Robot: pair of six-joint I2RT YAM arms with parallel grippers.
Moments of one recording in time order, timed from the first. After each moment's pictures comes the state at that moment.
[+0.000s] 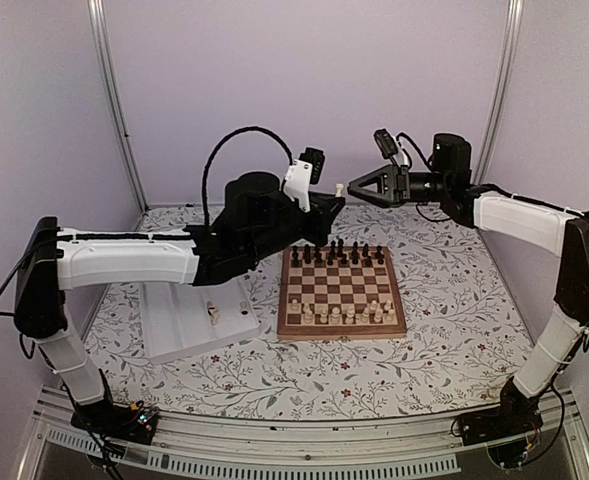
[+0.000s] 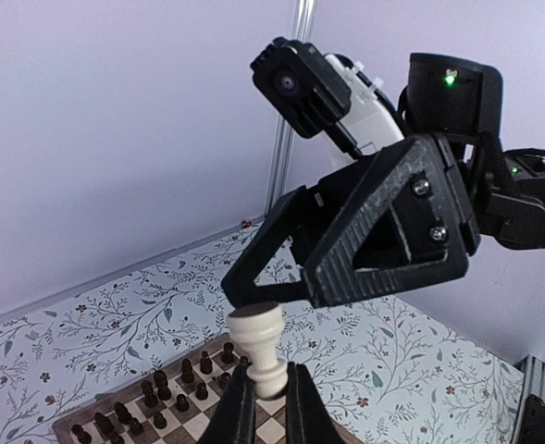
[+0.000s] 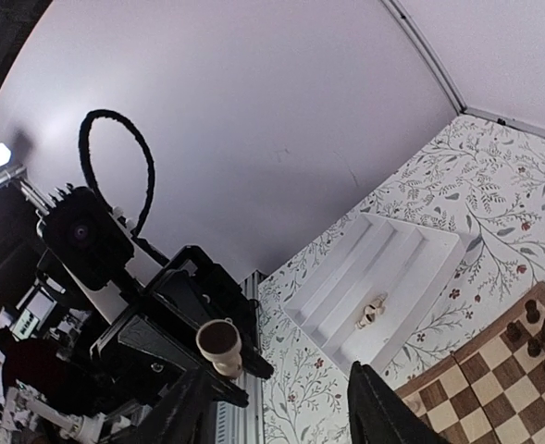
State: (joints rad) left arm -1.01 1.75 1.32 0.38 -0.22 -0.17; right arm 0.40 1.70 1.31 0.27 -1.14 0.62
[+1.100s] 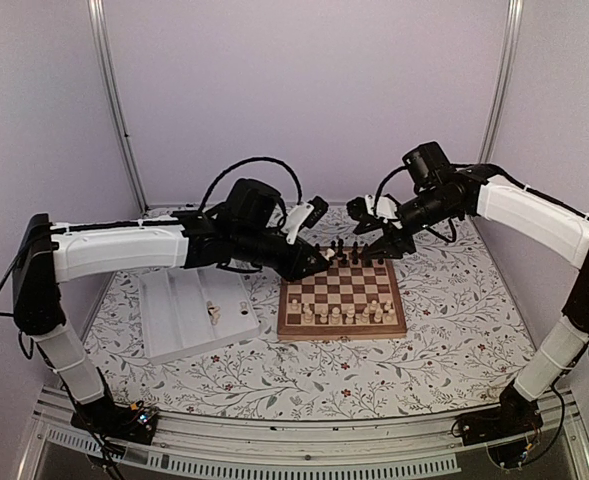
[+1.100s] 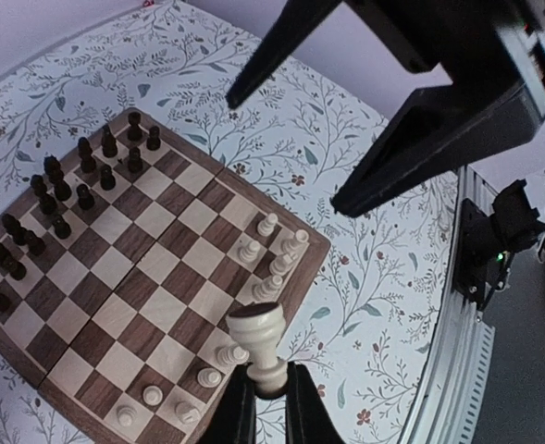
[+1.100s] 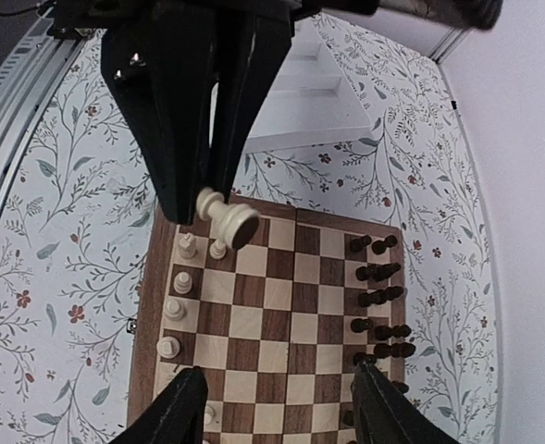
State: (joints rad) left arm -0.90 1.72 1.33 -0.18 0.29 -0.19; right arm 0.53 1.63 1.48 -0.75 -0.59 -1.03
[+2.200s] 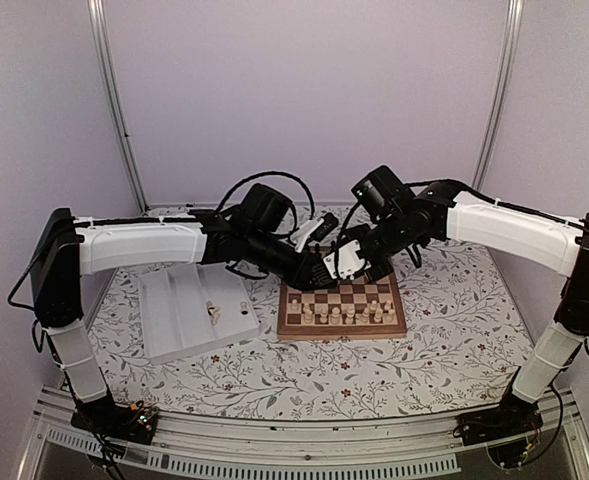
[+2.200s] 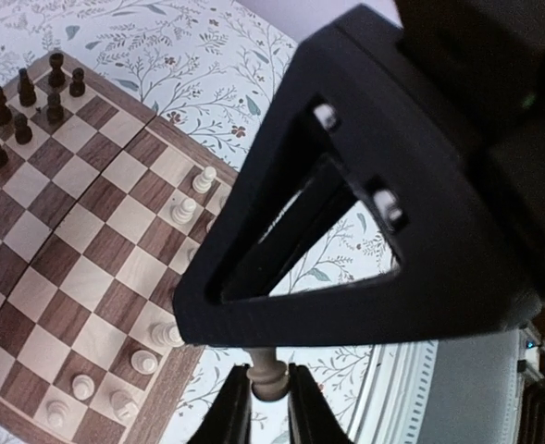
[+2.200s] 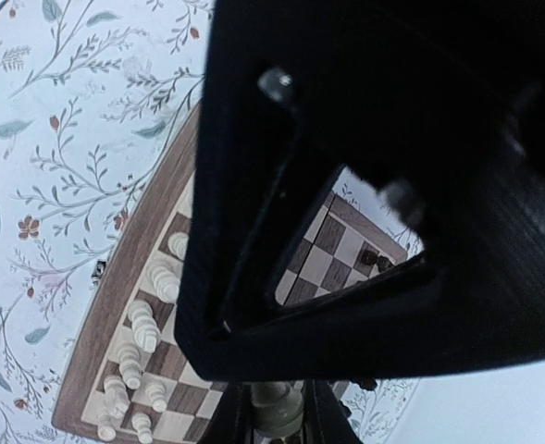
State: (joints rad) left arm -0.87 1.83 1.41 -0.27 0.53 -0.22; right arm 0.82 1.69 1.48 -0.76 -0.17 -1.34
